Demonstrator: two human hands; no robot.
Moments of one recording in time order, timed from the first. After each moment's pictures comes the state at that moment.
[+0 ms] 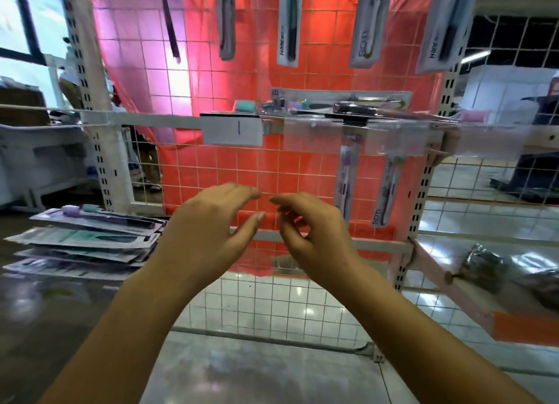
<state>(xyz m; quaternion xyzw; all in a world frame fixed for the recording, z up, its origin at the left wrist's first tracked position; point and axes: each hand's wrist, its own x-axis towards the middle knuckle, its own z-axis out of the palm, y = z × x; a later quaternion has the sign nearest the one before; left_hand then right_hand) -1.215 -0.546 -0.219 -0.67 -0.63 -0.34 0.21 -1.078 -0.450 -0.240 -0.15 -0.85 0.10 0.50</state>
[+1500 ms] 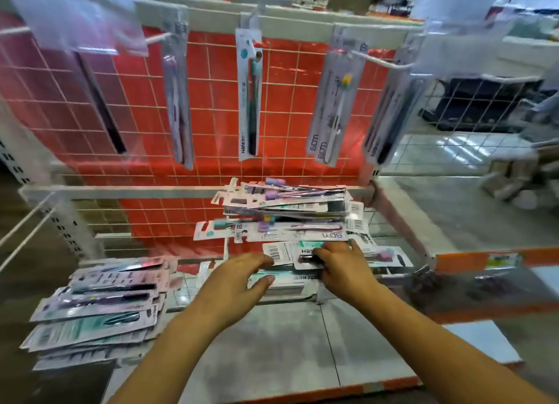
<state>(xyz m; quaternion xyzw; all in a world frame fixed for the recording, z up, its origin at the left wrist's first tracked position) -1.233 -0.487 -0.005 -0.72 -0.63 -0.25 -0.16 -1.025 -0.386 -0.037 -0.50 -0.87 -0.03 0.00</state>
